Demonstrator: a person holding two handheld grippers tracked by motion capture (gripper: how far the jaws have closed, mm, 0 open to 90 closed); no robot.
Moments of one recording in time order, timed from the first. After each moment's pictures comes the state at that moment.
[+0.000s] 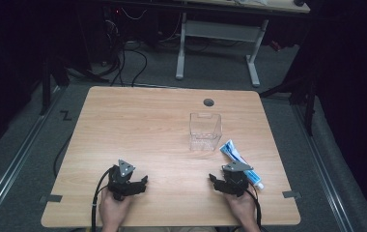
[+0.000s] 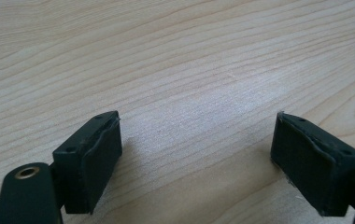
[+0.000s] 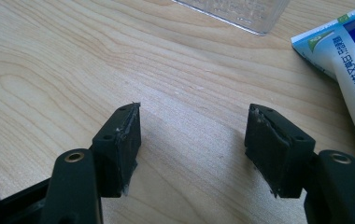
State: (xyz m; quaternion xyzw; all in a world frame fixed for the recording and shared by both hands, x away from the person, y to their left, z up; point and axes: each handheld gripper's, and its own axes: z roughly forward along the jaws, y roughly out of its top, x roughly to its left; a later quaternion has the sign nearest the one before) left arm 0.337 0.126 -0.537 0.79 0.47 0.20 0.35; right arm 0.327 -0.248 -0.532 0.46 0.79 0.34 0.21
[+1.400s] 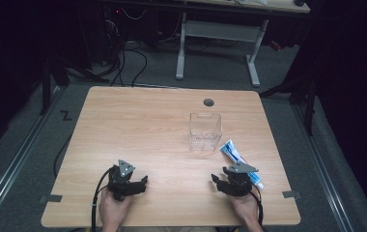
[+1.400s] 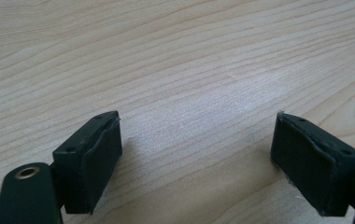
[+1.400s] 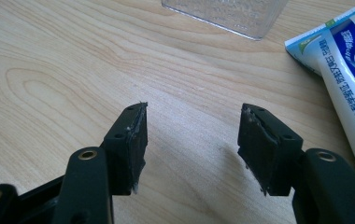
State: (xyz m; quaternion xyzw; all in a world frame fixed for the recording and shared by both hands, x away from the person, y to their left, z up) left arm 0.337 0.126 -0.537 0.79 0.47 0.20 0.35; right arm 0.318 -0.255 -0.524 0.47 0.78 0.36 0.20
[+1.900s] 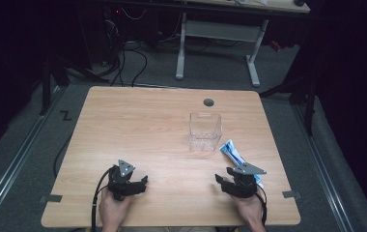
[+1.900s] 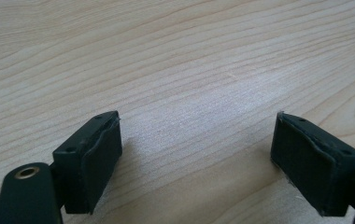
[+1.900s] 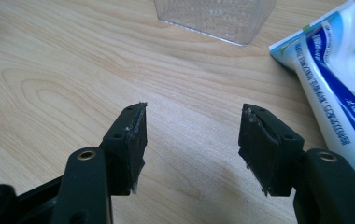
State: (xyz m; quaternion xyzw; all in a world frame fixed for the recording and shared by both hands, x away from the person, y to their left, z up) left arm 0.337 0.126 -0.537 0.79 0.47 0.20 0.35; right arm 0.309 -0.266 -0.517 0.48 0.77 0.38 0.20
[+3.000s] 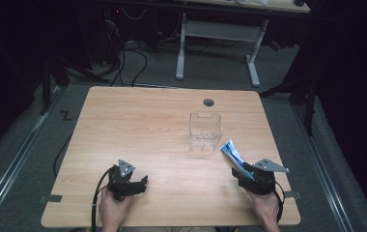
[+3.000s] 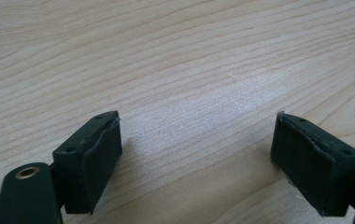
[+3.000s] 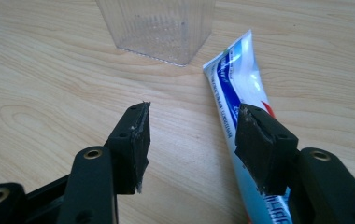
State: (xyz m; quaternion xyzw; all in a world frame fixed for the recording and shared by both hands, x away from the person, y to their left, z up) left arm 0.337 0.126 -0.537 0.79 0.47 0.20 0.35; right arm 0.305 -0.309 -0.490 0.51 0.73 0.39 0.22
